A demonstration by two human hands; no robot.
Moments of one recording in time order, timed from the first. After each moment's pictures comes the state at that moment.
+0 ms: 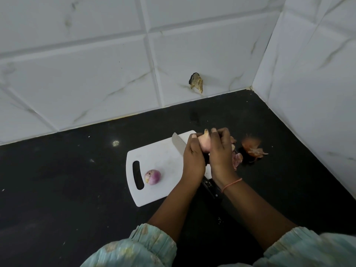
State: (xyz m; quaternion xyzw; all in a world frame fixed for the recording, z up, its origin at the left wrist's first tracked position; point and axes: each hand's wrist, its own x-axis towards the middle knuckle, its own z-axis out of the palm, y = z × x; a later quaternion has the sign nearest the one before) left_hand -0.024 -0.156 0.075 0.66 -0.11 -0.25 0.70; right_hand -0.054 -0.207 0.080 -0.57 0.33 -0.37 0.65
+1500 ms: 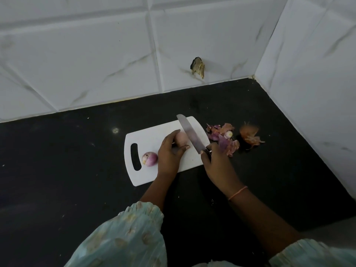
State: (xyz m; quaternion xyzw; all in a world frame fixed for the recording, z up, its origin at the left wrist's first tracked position) left_hand 0.017 -0.102 -0.031 0.80 -0.23 -0.09 0.55; right_hand -0.115 -0.204 0.026 -0.87 0.31 -0.10 0.38
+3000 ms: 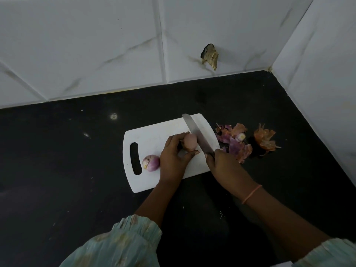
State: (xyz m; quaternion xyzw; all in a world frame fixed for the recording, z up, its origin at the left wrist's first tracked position) left_hand 0.019 -0.101 -0.026 0.79 -0.26 -0.08 0.55; right_hand -0.085 -0.222 0.021 -0.92 0.28 0.06 0.27
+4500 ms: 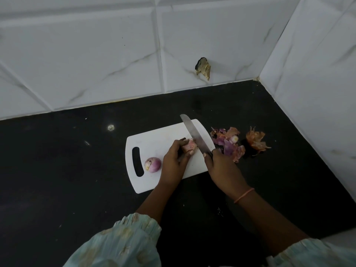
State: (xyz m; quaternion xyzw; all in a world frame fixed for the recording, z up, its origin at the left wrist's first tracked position) left_hand 0.012 -0.092 -0.020 0.75 -0.29 -0.13 0.58; right_hand -0.096 -0.205 0.035 -0.92 0.32 -0.01 0.25
